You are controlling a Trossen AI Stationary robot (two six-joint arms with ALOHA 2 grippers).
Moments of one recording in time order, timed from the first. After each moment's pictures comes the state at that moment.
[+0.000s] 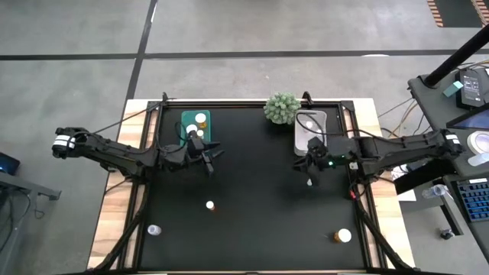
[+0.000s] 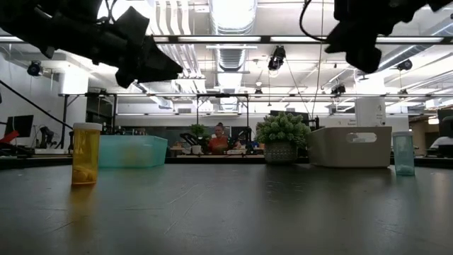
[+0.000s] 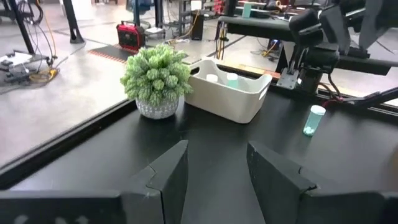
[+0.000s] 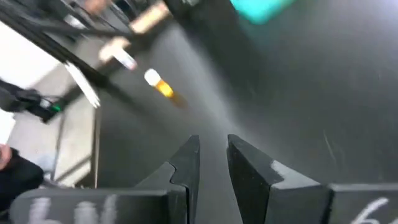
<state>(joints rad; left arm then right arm) -0.05 1.09 0.39 0.53 -0.50 -0.19 0.07 0.88 0.66 -0.30 0.00 0.64</state>
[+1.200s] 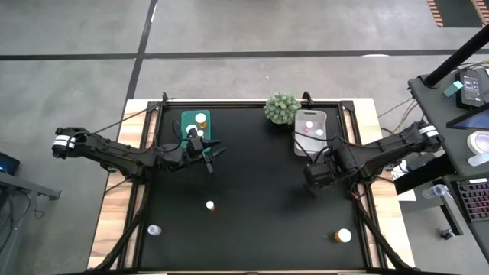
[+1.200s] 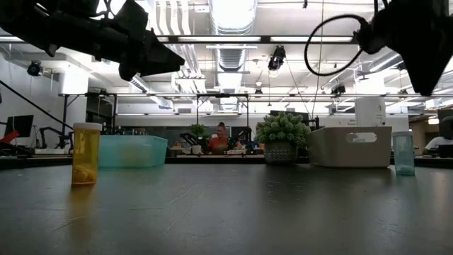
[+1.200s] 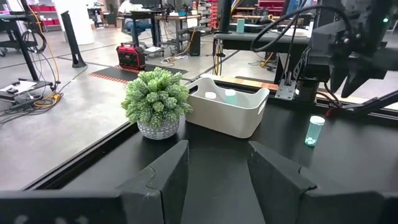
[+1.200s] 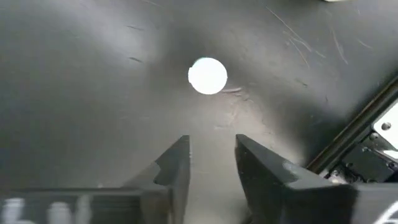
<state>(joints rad) -0.05 1.09 0.39 0.60 -0.50 -0.09 0.27 1.29 1.03 -1.27 0.00 1.19</state>
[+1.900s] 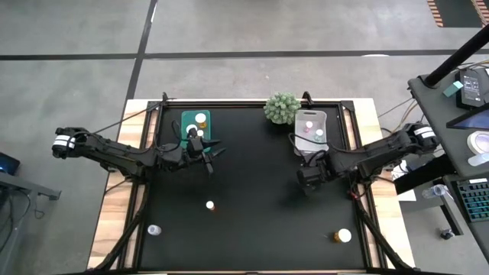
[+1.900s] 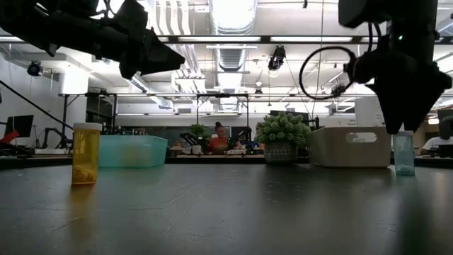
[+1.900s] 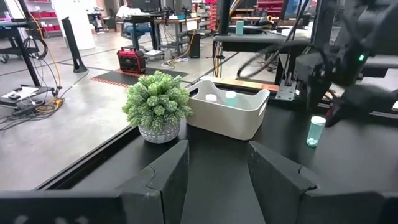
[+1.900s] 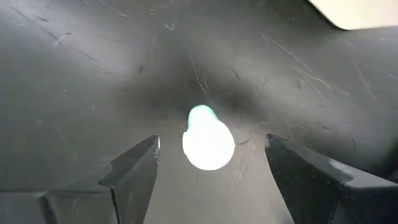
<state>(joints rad) -0.05 1.09 0.39 0.62 -0.50 -0.06 0.22 1.36 0.85 -1.02 0.11 1.20</state>
